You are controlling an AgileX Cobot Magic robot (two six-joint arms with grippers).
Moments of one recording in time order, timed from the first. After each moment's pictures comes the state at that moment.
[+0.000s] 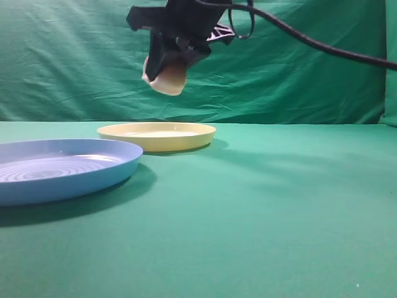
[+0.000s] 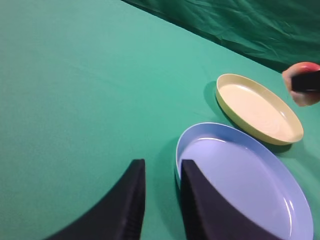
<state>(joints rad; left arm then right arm) 0.02 -0.01 0.02 -0.13 0.35 -0.12 0.62 2.21 -1.75 0.23 0.43 -0.35</state>
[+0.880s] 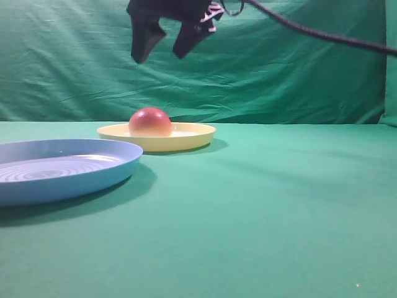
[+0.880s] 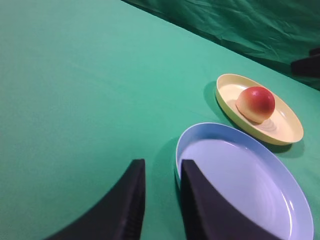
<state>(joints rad) 0.02 -0.01 0.02 -0.13 0.35 -0.12 0.62 1.89 -1.82 0.08 0.80 -0.26</state>
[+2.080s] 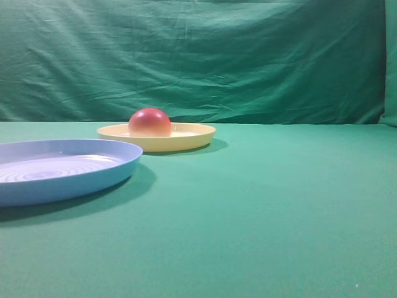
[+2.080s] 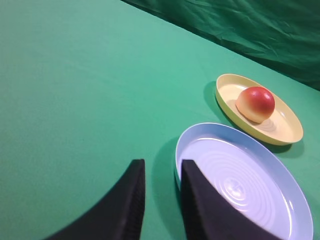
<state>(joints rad) 0.02 -0.01 0.02 -0.13 0.35 -0.12 0.62 0.64 -0.77 0.08 0.67 -0.13</state>
